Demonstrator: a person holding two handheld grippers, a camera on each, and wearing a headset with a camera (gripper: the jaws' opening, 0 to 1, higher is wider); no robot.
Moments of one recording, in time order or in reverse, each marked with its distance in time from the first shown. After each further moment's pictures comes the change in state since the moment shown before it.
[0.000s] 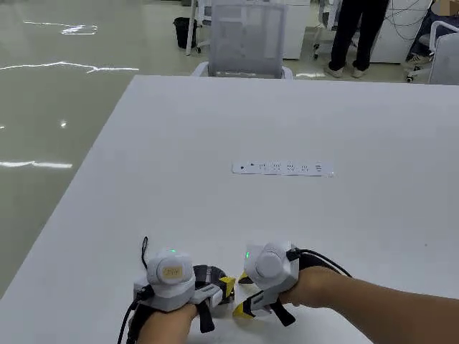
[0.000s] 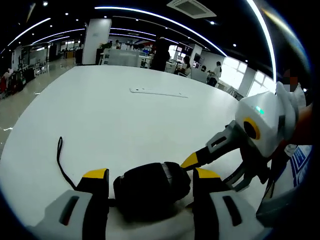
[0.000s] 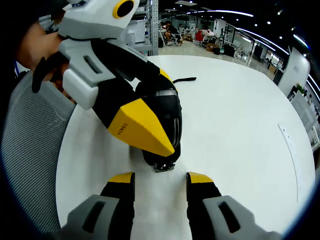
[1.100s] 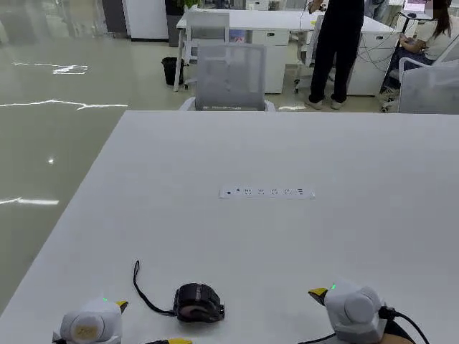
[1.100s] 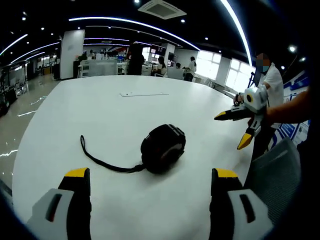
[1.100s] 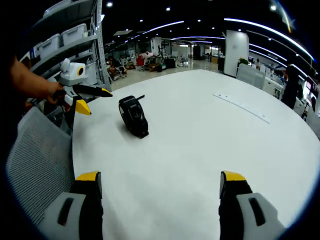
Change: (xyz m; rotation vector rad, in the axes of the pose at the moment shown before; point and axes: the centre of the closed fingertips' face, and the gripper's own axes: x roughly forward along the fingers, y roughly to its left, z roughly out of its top) left arm -0.091 0.039 -0.031 0.157 -0.035 -0.146; right arm -0.125 0.019 -0.075 0.420 -0.265 -0.330
